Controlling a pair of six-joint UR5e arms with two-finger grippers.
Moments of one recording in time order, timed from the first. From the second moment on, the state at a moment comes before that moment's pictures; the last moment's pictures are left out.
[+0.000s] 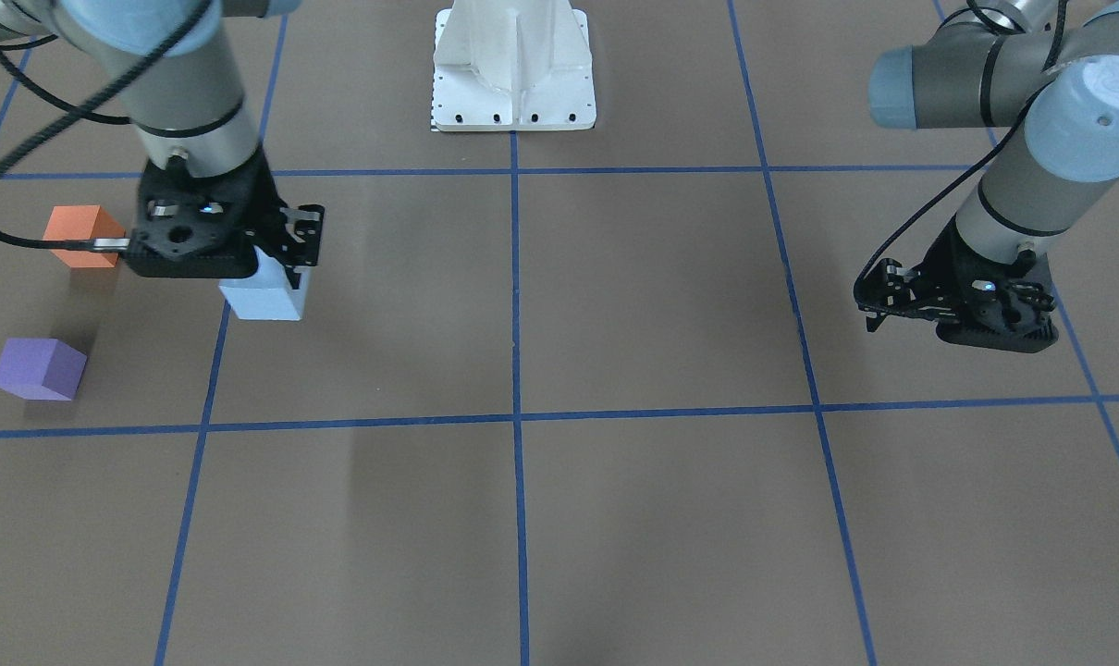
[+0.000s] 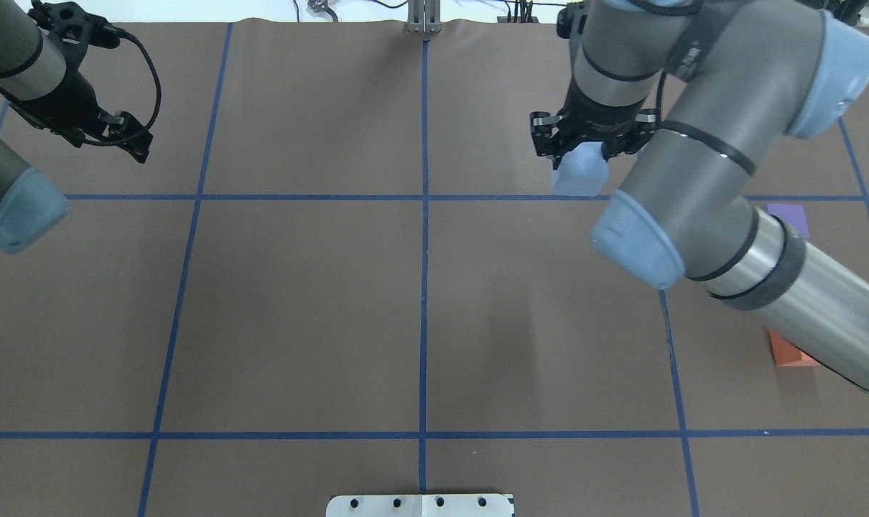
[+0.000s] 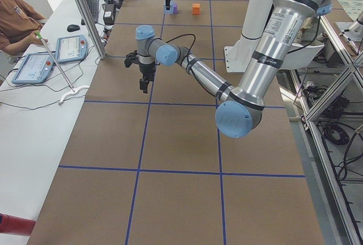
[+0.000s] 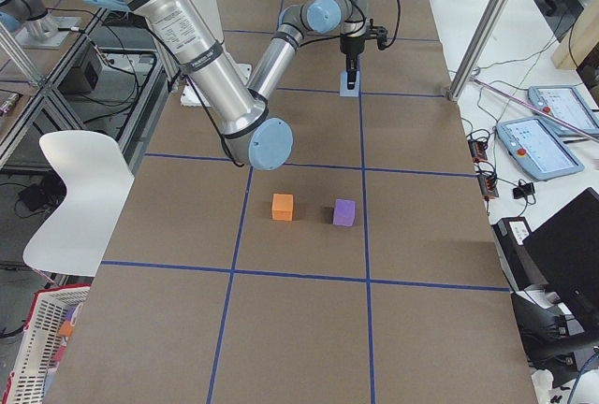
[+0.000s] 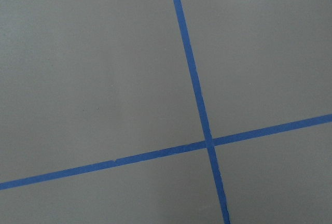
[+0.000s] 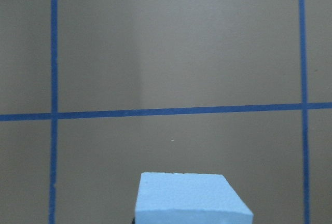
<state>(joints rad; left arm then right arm) -1.04 -1.97 -1.78 -1.47 -2.11 -0.49 0.89 -0.99 1.97 -2.03 2.01 0.79</state>
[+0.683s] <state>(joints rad) -1.04 -1.97 -1.78 -1.47 -2.12 -0.49 1.09 -1.54 2.10 -1.65 2.15 0.58</state>
